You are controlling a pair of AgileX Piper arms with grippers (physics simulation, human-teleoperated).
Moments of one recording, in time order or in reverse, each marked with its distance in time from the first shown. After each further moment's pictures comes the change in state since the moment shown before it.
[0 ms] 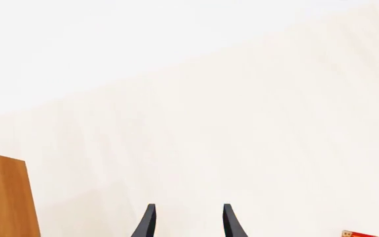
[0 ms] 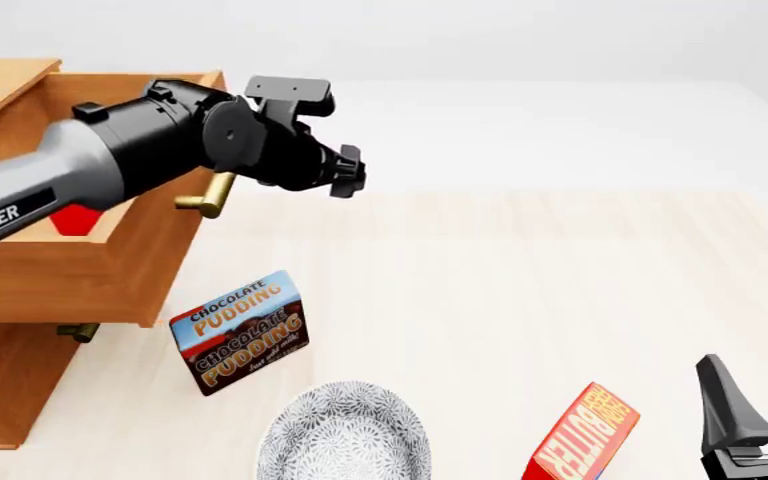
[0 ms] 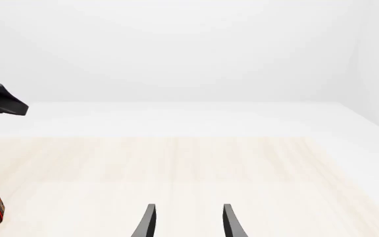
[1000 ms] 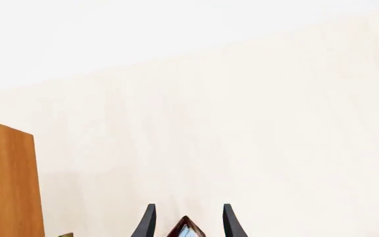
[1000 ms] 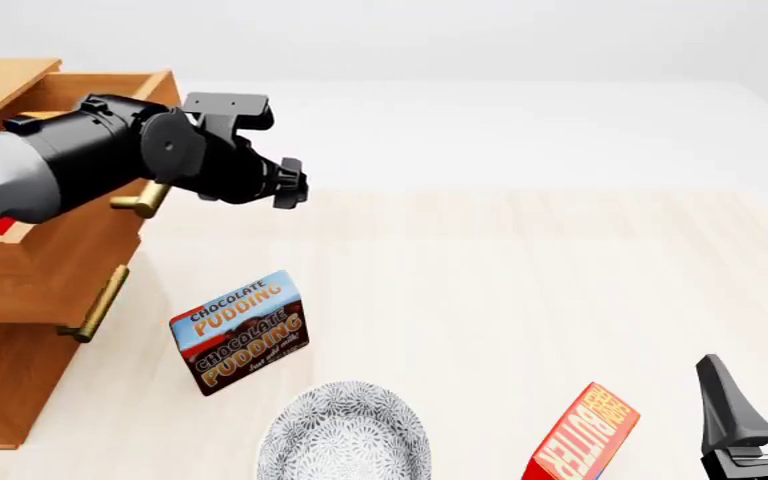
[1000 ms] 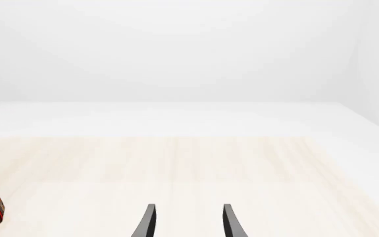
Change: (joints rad) left arm 0.132 -0.084 0.143 -0.005 0.027; right arm 0.000 0.000 0.000 0.000 0.000
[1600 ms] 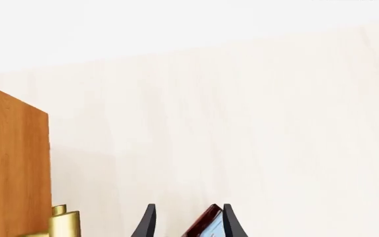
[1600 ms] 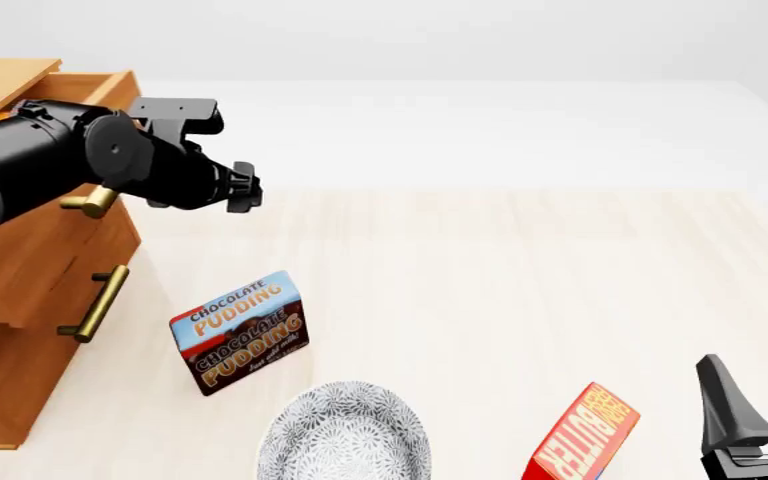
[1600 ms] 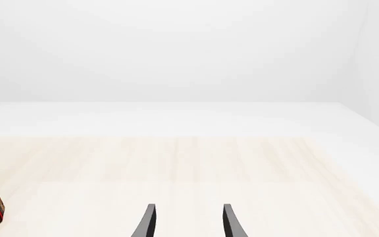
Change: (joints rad) left arm 0.113 -0.071 0.082 0.012 0.029; right arm 0.000 0.000 0.000 0.000 0.000
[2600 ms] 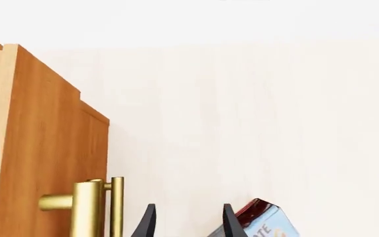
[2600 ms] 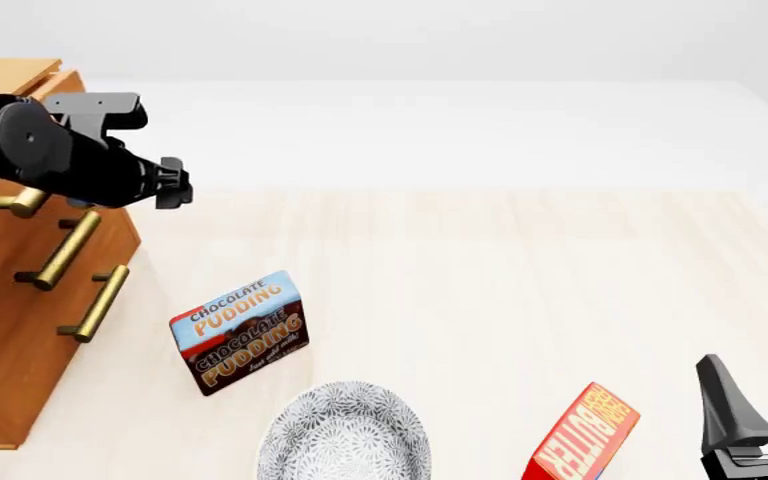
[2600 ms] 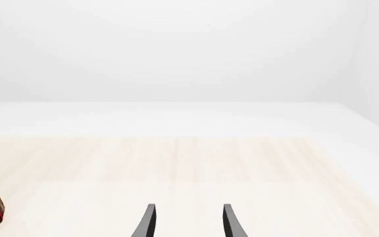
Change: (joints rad) left arm 0.182 -0.073 0.033 0.061 0.061; right arm 0.000 0.000 0.000 0.000 0.000
